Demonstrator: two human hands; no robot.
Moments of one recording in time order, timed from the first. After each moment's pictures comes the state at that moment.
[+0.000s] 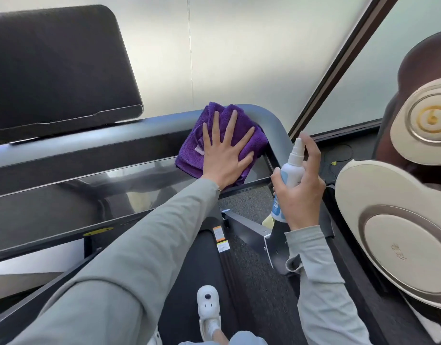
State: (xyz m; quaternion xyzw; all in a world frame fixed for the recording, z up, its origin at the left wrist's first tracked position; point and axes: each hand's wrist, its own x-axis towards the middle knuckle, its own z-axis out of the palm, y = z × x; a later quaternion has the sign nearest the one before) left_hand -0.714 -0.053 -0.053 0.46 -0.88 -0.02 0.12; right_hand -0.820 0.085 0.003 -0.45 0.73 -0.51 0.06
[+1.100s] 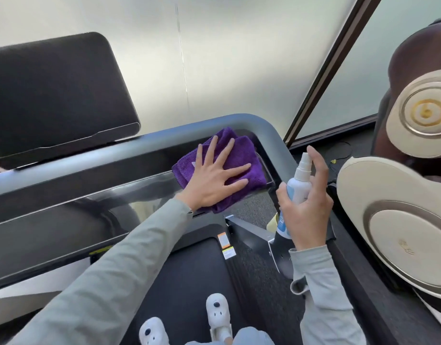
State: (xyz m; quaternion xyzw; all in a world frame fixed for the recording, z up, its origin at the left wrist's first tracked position) left_hand -0.673 -0.043 -0.032 0.35 -0.92 -0.16 0.05; right_hand -0.814 0.104 0.011 -0.42 0.74 -0.52 0.06
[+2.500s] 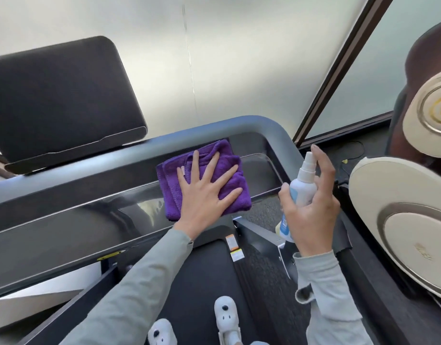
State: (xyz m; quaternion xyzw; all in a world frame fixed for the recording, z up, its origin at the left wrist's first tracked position) left_hand -0.646 -0.020 -0.053 0.49 -0.86 -0.07 0.08; right_hand -0.806 0.093 0.011 -0.43 0.73 -0.53 0.06
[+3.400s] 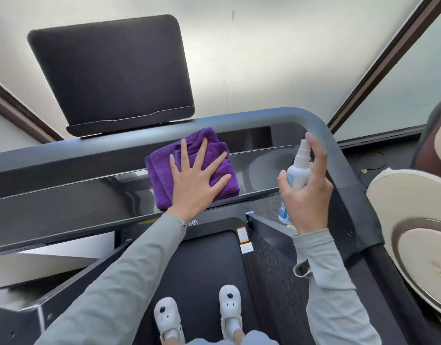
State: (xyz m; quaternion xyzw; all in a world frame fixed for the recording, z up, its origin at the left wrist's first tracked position) left_hand -0.549 -0.025 -0.055 0.56 -0.82 -0.06 0.09; right_hand -0.745 0.070 0.006 -0.49 0.70 -0.51 0.09
